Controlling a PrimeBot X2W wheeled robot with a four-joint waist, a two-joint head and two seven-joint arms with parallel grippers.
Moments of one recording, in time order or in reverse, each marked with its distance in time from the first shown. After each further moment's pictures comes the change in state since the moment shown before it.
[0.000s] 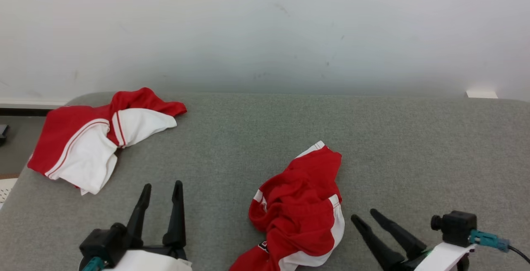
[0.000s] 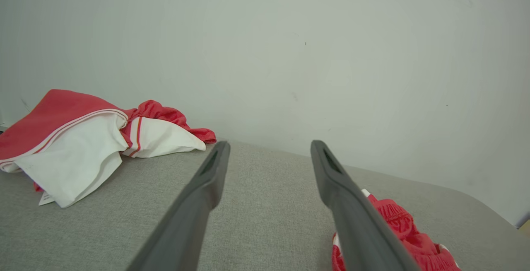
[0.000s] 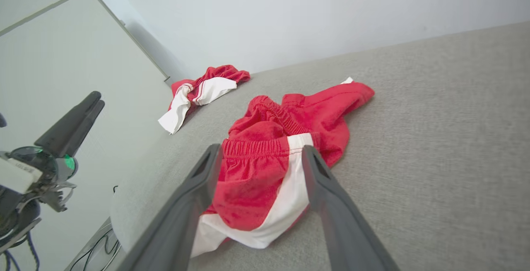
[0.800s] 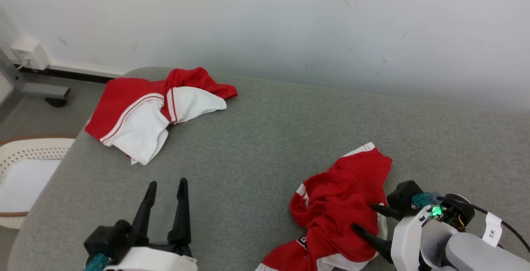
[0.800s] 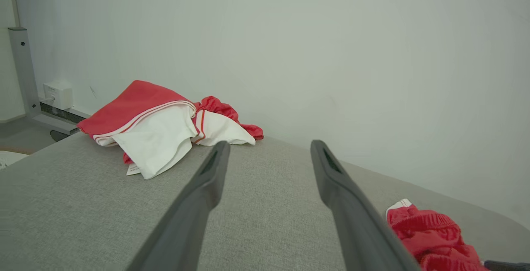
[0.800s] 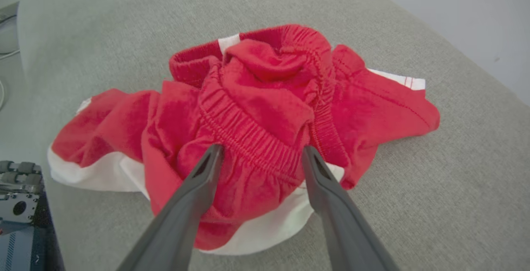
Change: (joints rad) left arm -0.014 0.000 -0.030 0.004 -0.034 0.013 0.000; right arm -0.230 -0.008 0.097 0.151 -0.420 0.000 0.407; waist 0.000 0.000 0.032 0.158
